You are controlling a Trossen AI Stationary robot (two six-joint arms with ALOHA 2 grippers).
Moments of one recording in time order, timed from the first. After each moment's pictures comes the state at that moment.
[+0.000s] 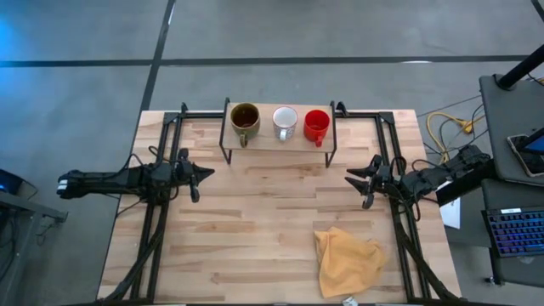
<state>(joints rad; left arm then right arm) 0.02 0.19 0.10 -0.29 -0.33 -0.05 0.44 0.13 0.01 0.08 0.76 0.16</state>
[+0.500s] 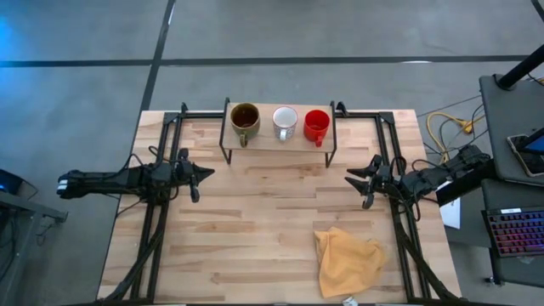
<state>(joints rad) 0.02 0.19 0.10 -0.29 -0.33 -0.05 0.44 0.13 0.01 0.08 0.76 0.16</state>
